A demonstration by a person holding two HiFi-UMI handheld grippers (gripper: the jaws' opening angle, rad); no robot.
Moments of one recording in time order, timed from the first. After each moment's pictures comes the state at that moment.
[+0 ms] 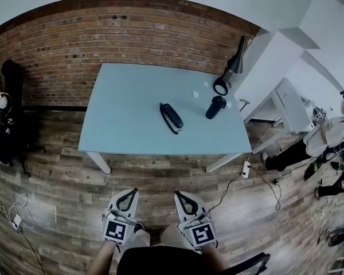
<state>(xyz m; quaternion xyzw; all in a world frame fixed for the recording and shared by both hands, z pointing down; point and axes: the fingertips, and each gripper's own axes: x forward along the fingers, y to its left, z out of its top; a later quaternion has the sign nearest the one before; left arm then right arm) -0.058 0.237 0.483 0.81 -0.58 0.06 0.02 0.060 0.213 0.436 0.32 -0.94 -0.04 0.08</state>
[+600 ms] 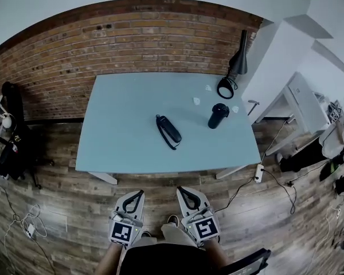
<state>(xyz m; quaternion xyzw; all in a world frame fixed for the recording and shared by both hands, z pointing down) -0.004 0.101 0.486 0.80 -0.58 0.11 0.05 0.102 0.057 0.450 0.32 -0.95 0.01 0.04</state>
